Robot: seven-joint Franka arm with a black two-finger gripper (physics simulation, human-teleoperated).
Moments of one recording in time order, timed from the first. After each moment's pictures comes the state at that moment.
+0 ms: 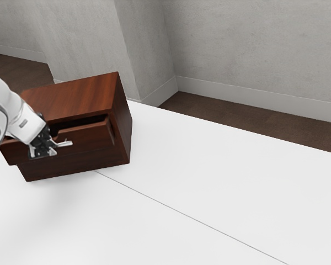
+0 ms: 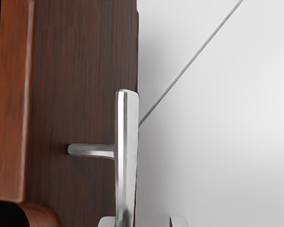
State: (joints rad) arm 0.36 -0.28 0.15 -2.18 0.09 2.36 1.30
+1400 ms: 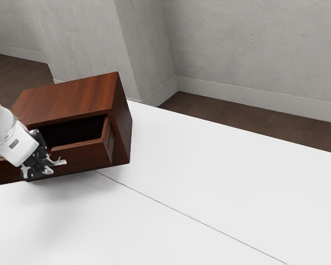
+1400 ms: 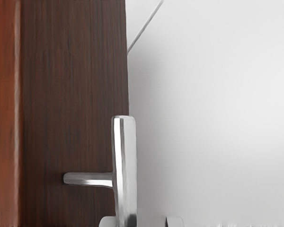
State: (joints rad) arm 0.37 -0.50 0.09 -2.37 0.09 2.30 1.30
